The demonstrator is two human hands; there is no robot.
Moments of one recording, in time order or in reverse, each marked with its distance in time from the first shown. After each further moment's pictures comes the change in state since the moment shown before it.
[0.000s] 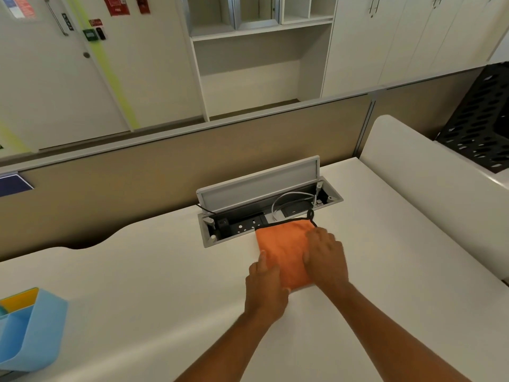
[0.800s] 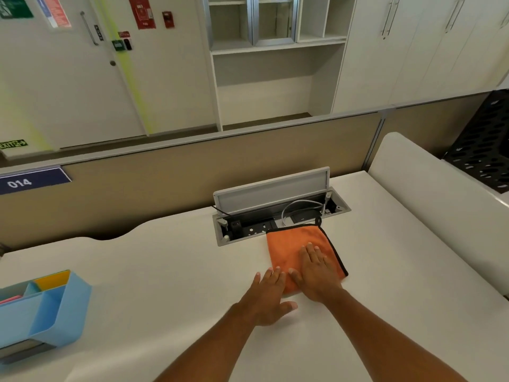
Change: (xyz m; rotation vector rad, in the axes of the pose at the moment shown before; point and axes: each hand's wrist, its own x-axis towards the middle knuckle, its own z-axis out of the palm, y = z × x) left_hand -0.014 -0.035 -0.020 0.205 -0.394 0.215; right_hand -0.025 -0.022 0.013 -0.018 -0.410 -0.102
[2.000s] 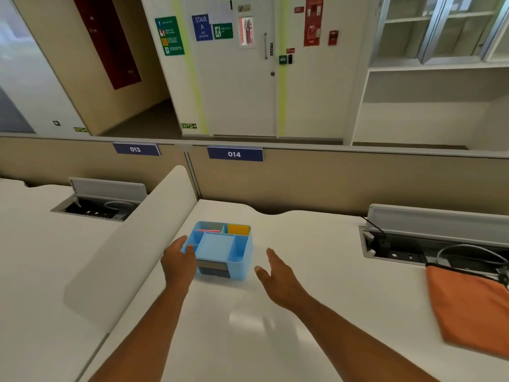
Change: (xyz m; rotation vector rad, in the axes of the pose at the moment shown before) left_hand -0.370 -0.335 -0.043 -0.783 1.393 -0.968; right_hand -0.075 -0.438 0.034 0.497 -0.318 -0.474
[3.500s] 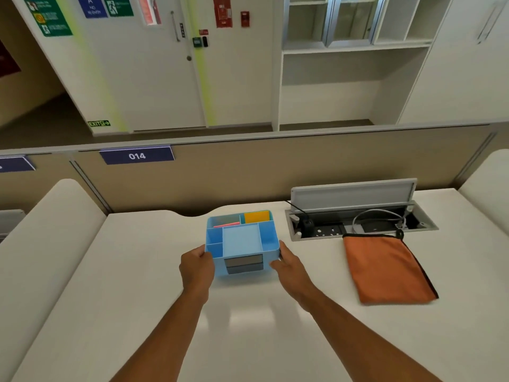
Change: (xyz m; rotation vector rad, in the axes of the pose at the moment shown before) left_hand -0.093 0.066 0.194 -0.096 -0.368 -0.072; right_hand -0.019 0.153 -0.102 0.507 0.324 0.174
